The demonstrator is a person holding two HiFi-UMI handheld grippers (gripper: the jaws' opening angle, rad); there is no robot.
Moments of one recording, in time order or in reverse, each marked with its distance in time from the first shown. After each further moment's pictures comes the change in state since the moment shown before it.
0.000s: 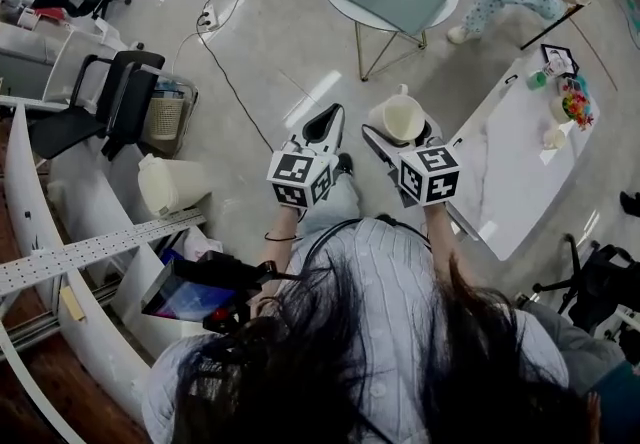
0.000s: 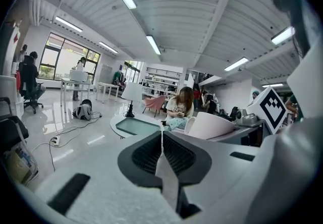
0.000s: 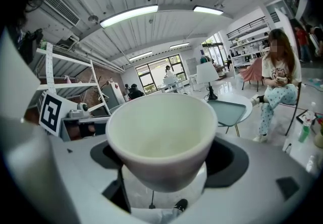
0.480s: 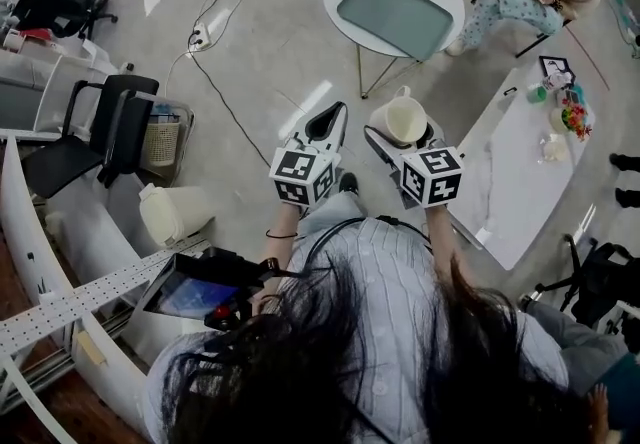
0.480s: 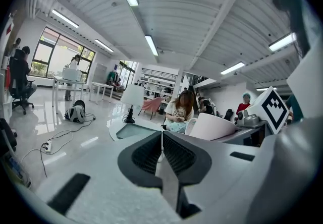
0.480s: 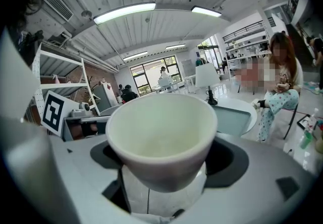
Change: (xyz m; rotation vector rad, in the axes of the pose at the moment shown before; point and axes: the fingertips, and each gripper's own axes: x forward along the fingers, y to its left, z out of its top) left arm 0.048 0.081 0.040 0.003 -0.017 -0.084; right arm 0.080 -0.005 0.049 0.006 -0.017 -0.072
